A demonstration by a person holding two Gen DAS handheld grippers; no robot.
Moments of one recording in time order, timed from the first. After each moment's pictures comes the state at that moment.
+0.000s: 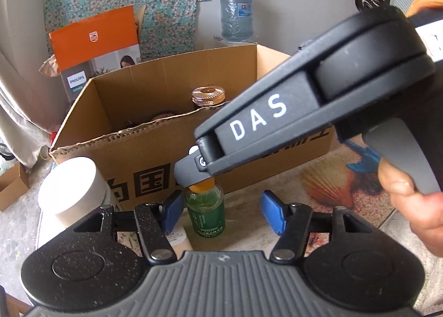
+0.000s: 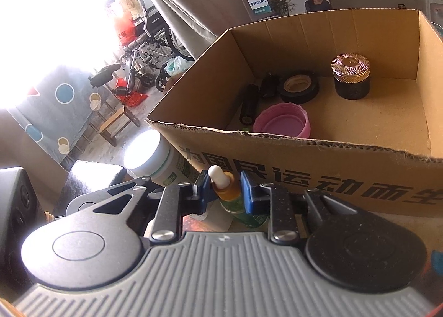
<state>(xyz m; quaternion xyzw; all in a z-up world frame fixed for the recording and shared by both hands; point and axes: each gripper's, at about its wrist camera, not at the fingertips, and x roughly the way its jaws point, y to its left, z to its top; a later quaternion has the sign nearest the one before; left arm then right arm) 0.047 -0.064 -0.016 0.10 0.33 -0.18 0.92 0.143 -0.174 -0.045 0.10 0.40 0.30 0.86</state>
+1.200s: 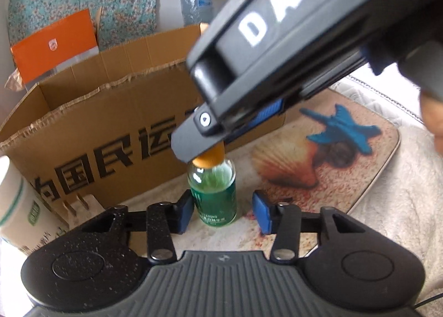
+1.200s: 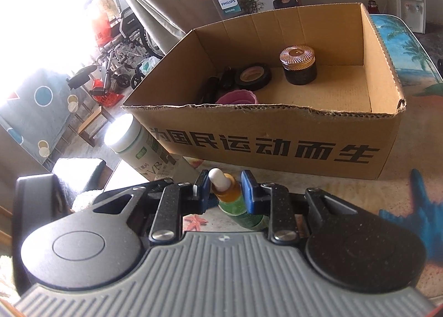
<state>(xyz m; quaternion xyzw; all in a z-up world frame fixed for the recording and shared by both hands) 0.040 -0.115 -0.056 0.14 0.34 -0.23 0.90 0.110 -0.221 -0.040 0.09 0.41 0.25 0.87</state>
